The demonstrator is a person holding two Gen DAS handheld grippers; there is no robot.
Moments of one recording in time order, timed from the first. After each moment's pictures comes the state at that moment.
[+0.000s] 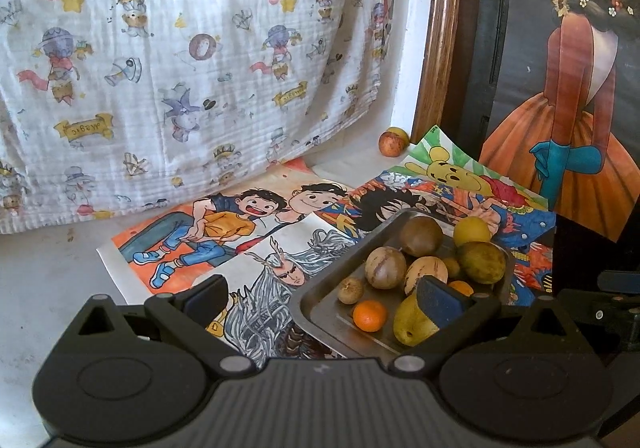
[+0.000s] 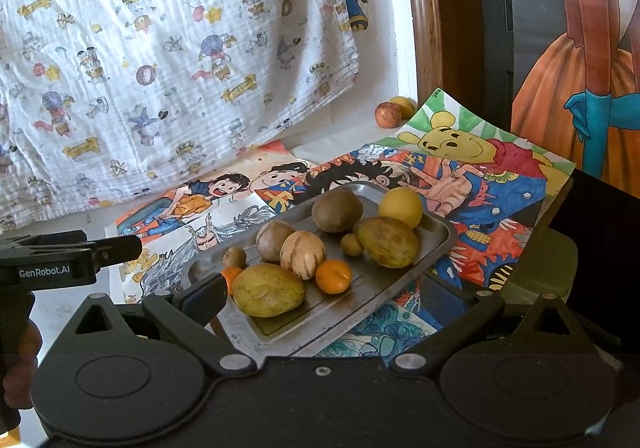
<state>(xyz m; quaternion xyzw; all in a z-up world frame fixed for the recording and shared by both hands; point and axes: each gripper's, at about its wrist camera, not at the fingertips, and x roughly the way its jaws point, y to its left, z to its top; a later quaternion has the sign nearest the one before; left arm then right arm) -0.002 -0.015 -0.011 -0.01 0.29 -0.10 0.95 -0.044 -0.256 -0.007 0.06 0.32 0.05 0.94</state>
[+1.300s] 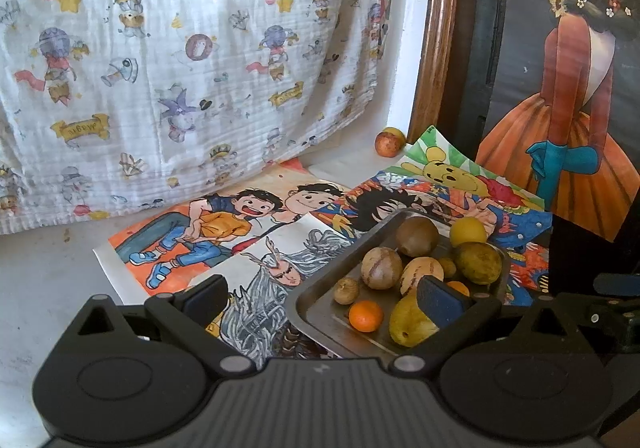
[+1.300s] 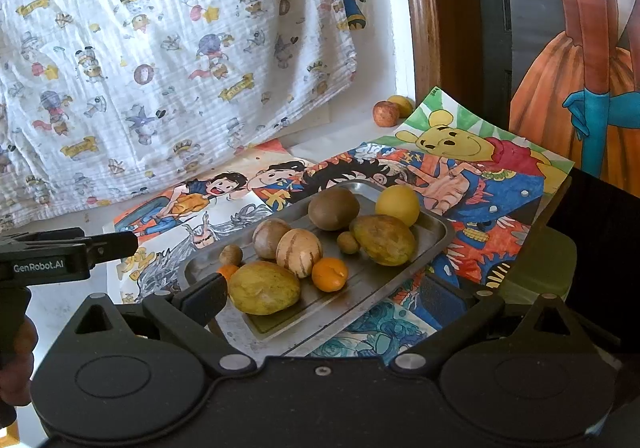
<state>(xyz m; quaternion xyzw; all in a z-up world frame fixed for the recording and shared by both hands) -0.001 -0.015 -0.010 -0.02 0.29 -0.11 0.95 -0.044 -0.257 -0.008 0.06 0.32 0.04 0.94</state>
